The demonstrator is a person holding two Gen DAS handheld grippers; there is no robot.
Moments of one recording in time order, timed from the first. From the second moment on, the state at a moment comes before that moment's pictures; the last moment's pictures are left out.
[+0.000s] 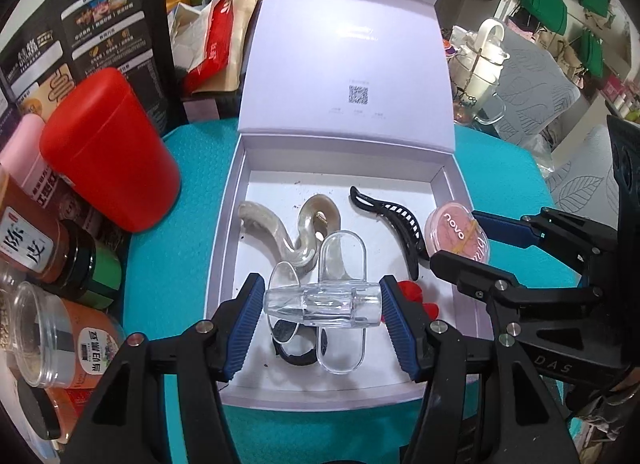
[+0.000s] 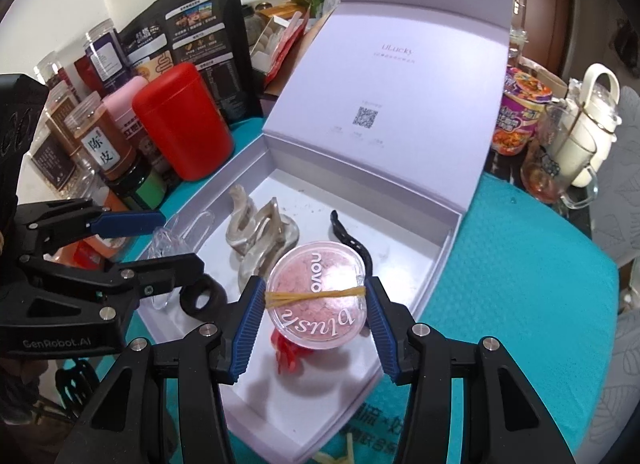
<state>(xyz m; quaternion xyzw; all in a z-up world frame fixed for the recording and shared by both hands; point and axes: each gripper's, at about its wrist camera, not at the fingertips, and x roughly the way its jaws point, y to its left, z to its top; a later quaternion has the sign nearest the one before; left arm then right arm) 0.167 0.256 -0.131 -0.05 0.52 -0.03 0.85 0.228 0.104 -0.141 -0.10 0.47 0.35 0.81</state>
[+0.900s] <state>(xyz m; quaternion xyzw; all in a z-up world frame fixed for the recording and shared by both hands) 0.175 0.263 -0.184 -0.05 0.57 -0.01 0.82 0.240 0.126 -0.177 -0.12 0.51 0.33 0.79</state>
